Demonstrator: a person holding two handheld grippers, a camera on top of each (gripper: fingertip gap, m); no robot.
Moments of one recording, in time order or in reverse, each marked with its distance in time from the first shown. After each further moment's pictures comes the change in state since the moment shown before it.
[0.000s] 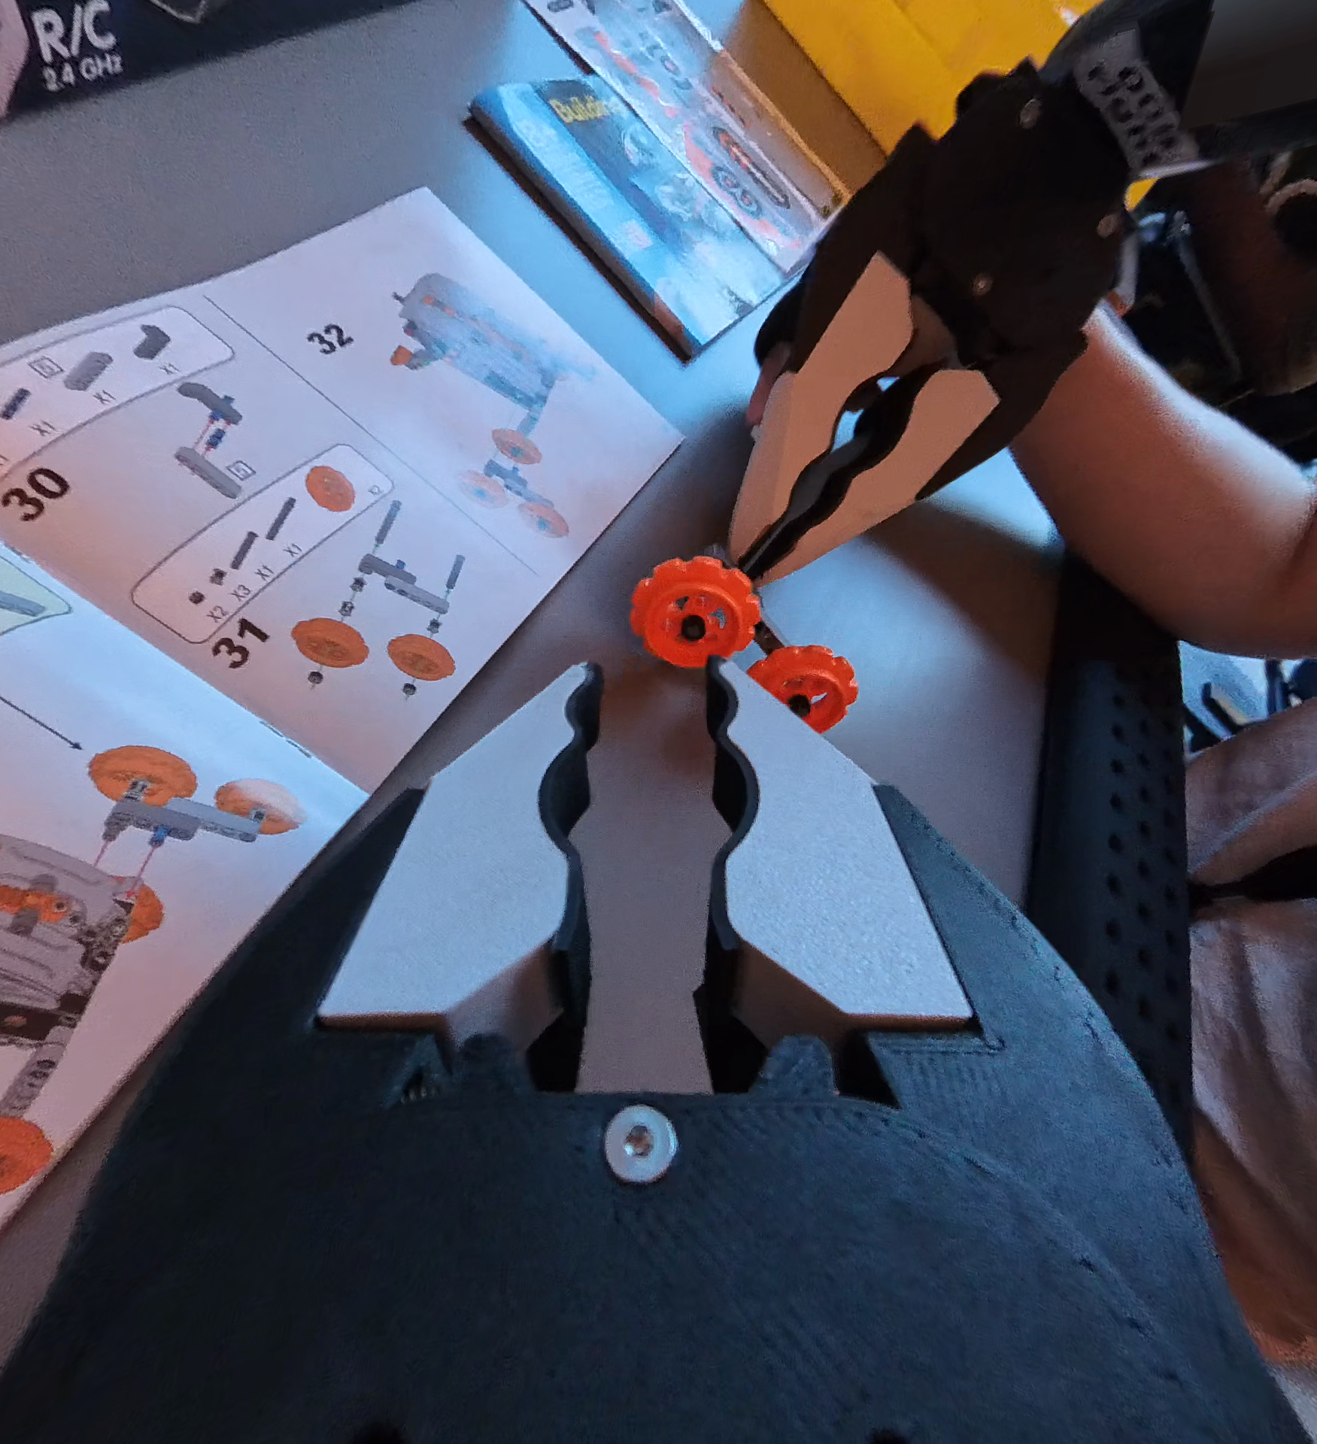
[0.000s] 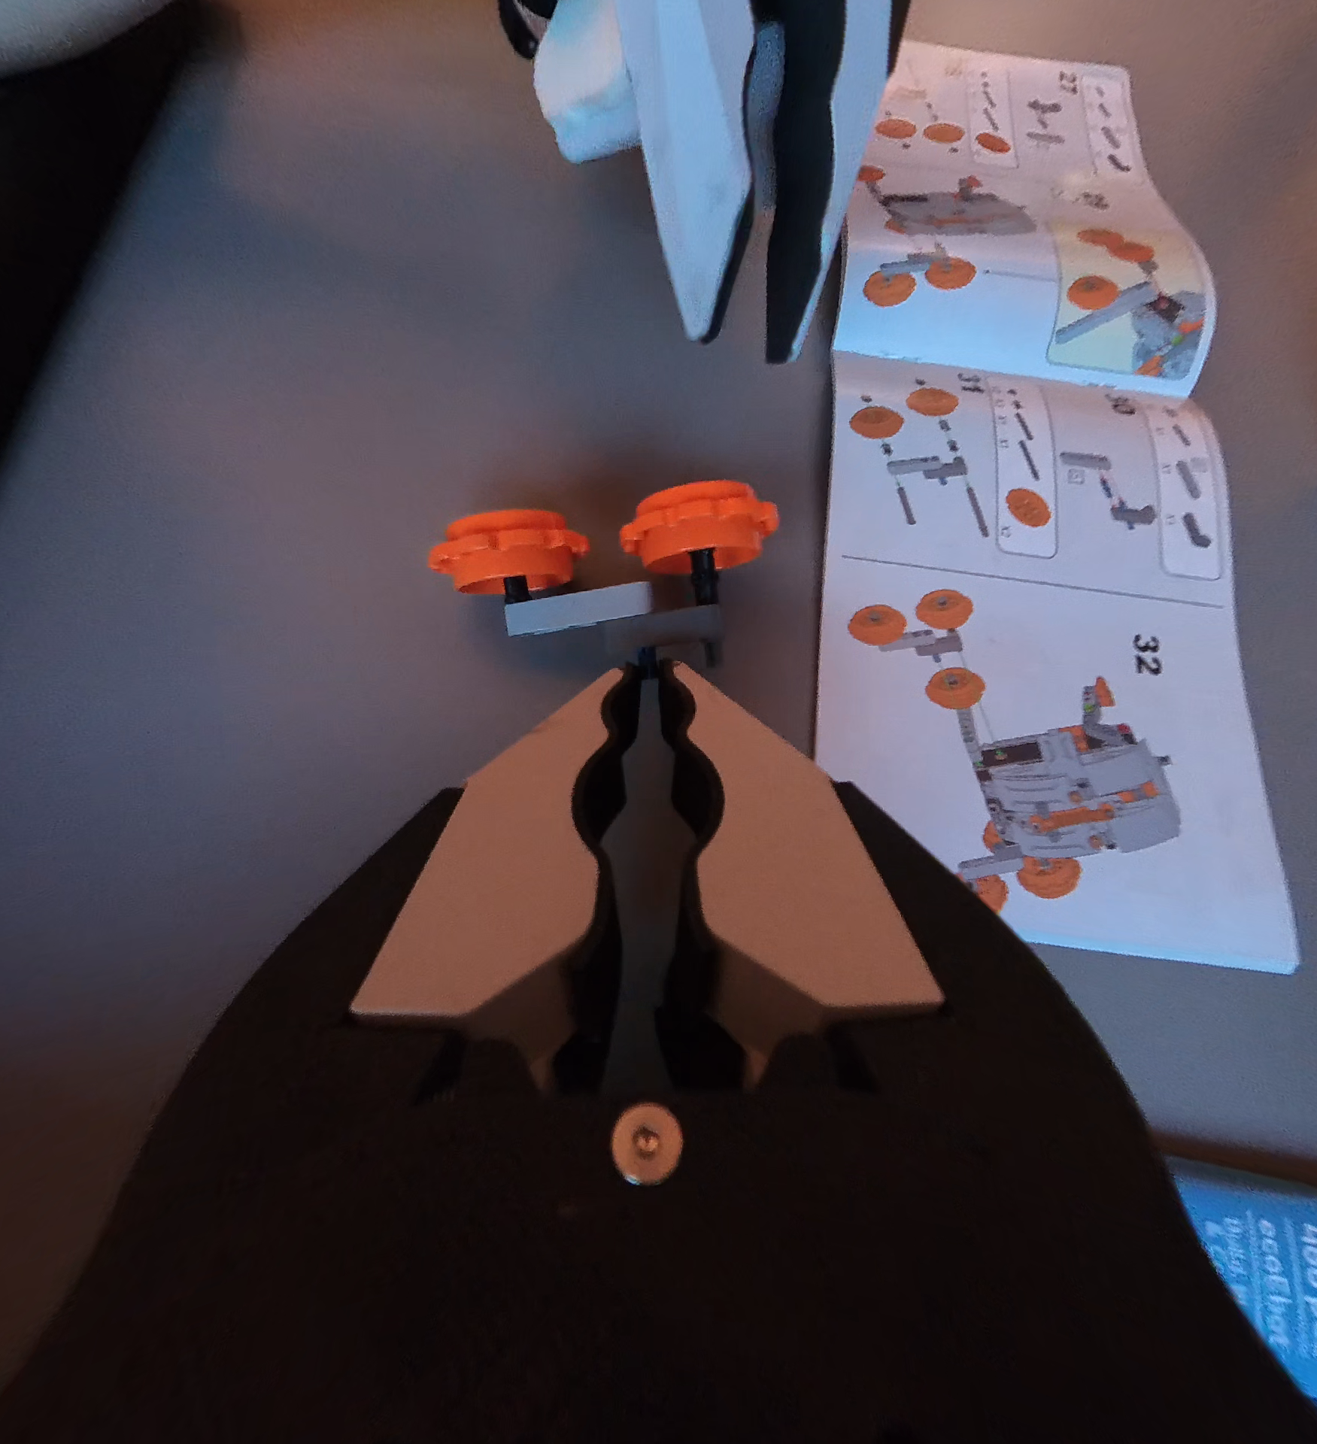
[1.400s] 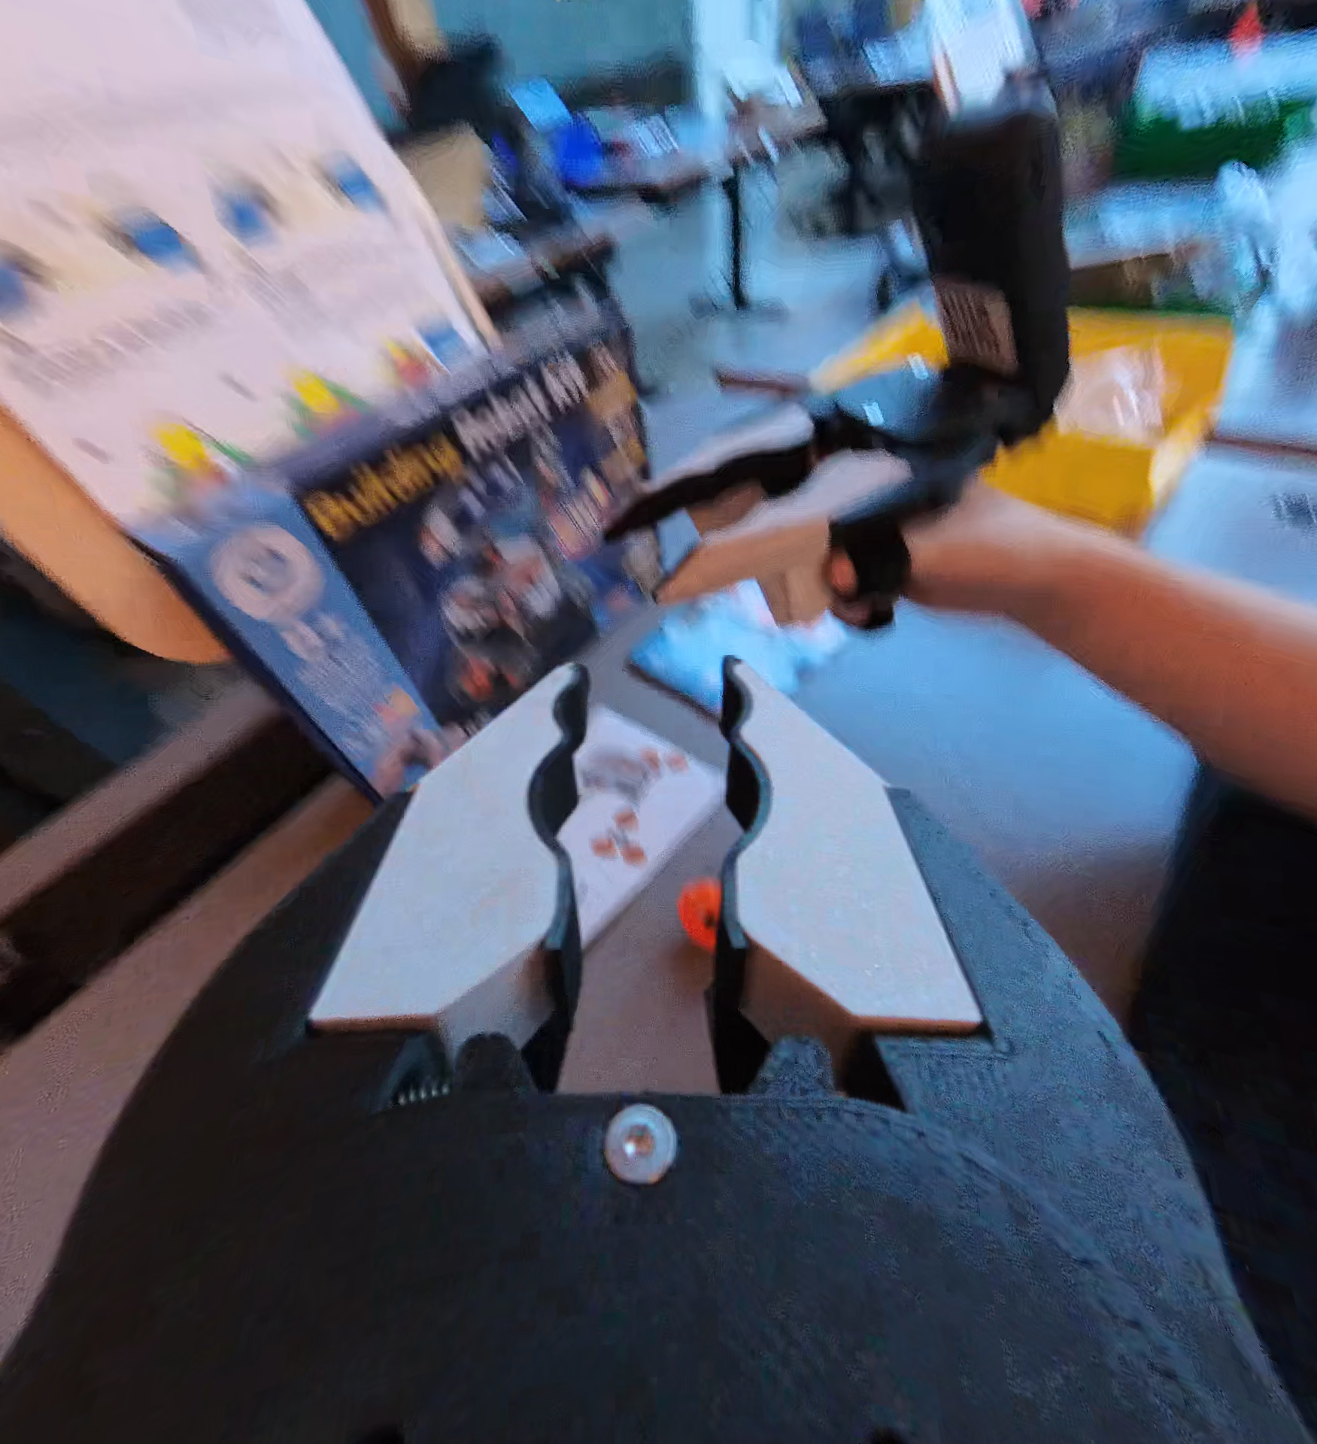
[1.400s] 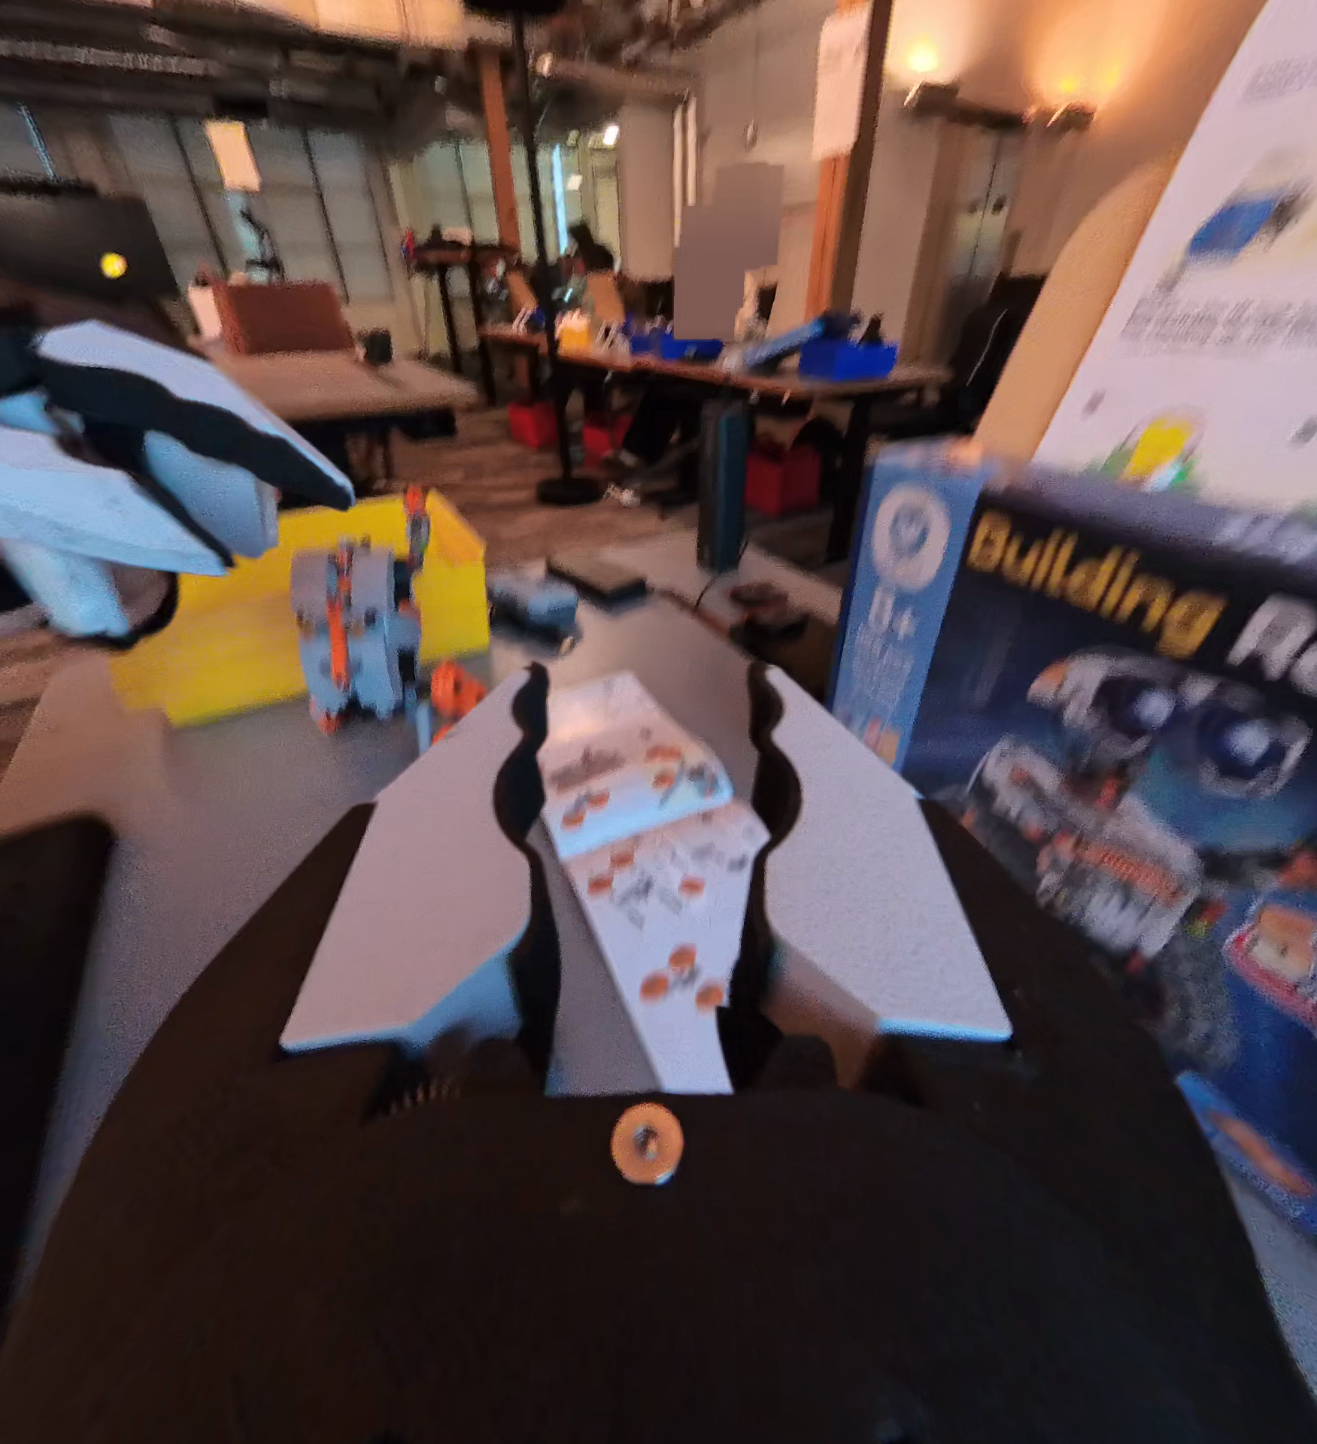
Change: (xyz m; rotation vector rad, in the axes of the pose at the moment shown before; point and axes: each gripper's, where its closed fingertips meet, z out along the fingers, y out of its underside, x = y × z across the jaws) left arm 0.126 -0.117 -0.090 0.397 -0.443 0.502; right arm 0.063 -0.144 -0.134 0.603 0.502 0.268
